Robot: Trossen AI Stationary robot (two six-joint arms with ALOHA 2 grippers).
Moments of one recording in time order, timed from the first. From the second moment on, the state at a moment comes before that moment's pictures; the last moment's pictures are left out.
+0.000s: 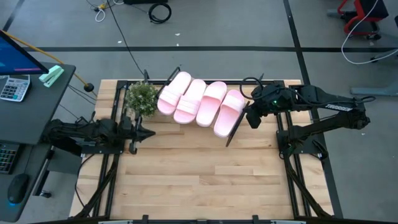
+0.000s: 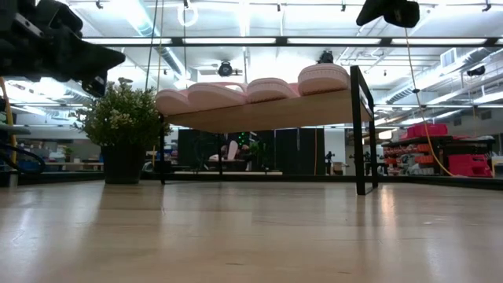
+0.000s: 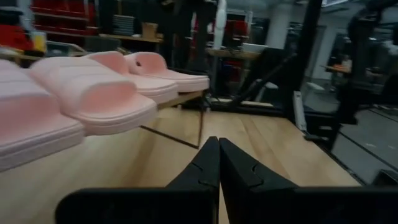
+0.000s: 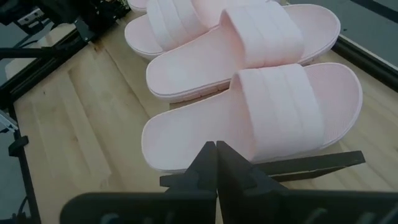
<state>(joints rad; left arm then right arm) -0.10 0.05 0.01 0.10 -0.13 -0.12 -0.09 1.08 1.30 -1.01 0.15 0.60</state>
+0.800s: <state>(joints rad) -0.10 0.05 0.01 0.07 -0.02 -0.22 -0.06 1.01 1.30 -1.05 0.16 0.51</state>
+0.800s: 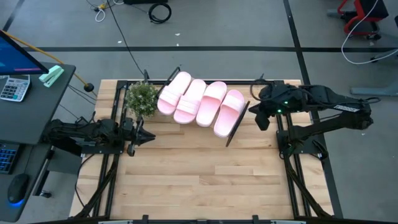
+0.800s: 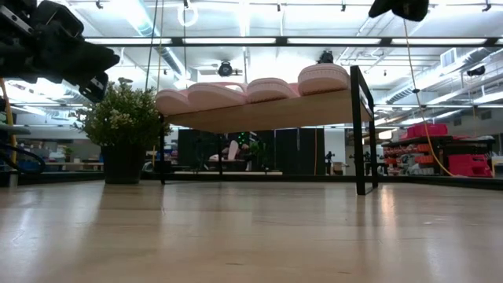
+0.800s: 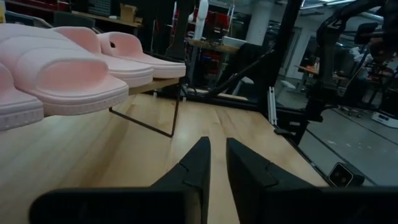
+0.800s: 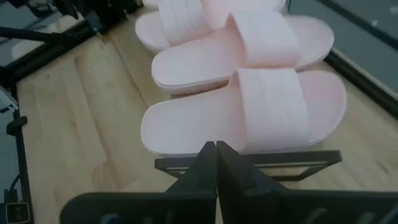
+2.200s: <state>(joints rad) -0.10 0.05 0.01 0.08 -0.03 -0.24 0.09 0.25 0.49 -0.37 0.18 0.63</state>
